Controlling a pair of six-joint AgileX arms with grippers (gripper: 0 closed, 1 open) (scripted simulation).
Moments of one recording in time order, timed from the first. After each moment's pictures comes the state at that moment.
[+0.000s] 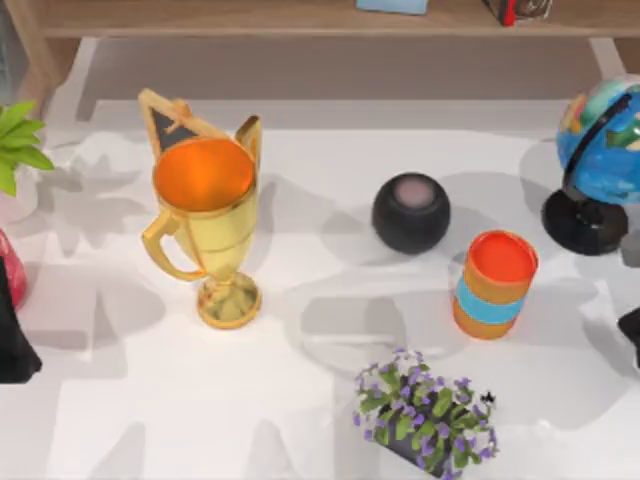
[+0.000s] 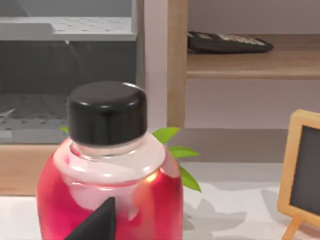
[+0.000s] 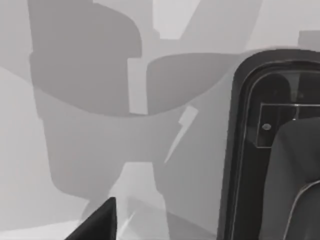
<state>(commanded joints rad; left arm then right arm) 0.00 0.00 0.00 0.00 0.00 0.00 -0.02 1.79 0.96 -0.74 0.00 -0.50</state>
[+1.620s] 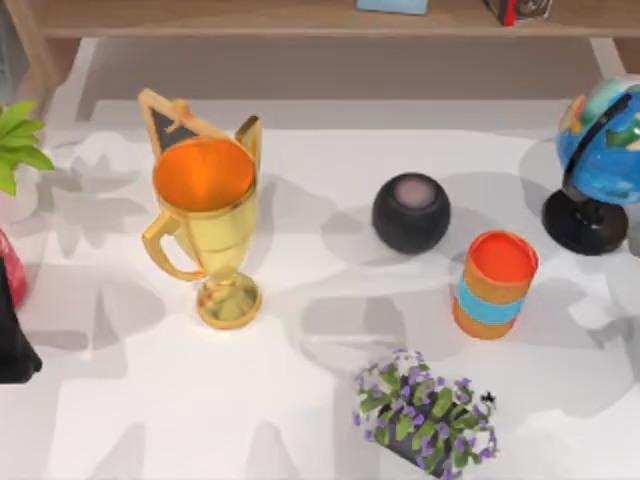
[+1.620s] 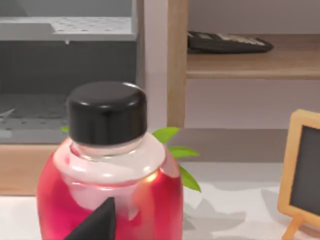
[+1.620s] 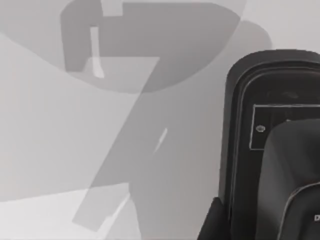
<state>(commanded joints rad) 0.00 0.00 0.00 0.00 0.00 0.00 -0.02 1.75 1.00 -0.82 0.00 -0.50</state>
